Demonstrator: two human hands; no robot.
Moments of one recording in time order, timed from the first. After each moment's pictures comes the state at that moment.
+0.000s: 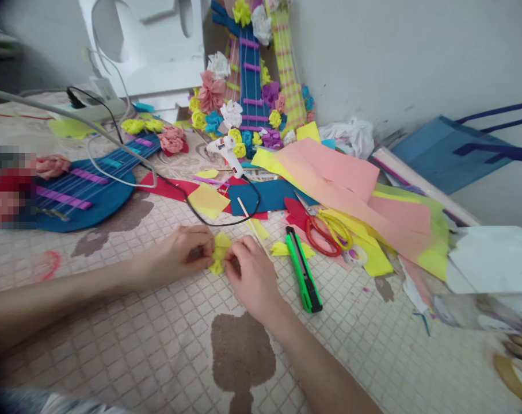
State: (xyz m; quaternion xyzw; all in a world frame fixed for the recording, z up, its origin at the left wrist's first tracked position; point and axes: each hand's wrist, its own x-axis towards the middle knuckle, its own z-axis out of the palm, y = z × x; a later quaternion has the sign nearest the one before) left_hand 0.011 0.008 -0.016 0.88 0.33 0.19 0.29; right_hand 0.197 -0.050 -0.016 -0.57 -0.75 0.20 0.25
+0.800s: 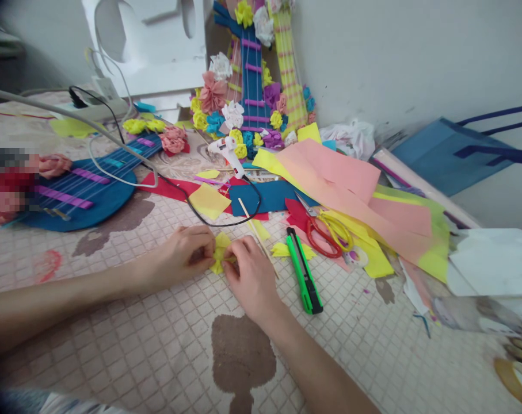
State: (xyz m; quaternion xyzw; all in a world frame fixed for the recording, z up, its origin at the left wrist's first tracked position) left_hand 0.016 0.002 -0.015 0.88 0.36 0.19 0.24; right_hand 0.193 -0.052 -0.018 -0.58 -0.75 0.18 0.26
